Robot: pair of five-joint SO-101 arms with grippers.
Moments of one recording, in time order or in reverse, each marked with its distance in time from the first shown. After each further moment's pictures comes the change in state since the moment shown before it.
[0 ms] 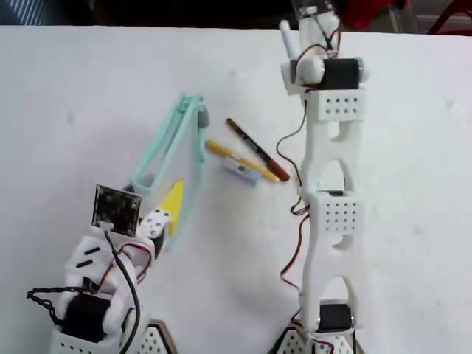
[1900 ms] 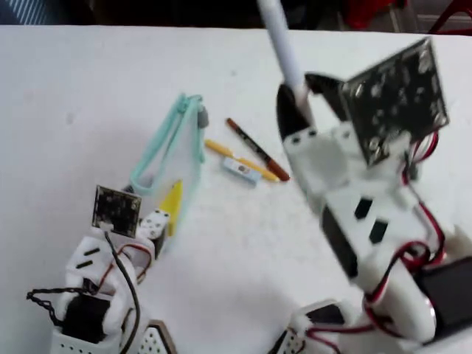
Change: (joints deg) left arm 0.0 -0.4 0.5 0.3 0.0; right arm -17.8 -79.5 48.2 0.3 0.0
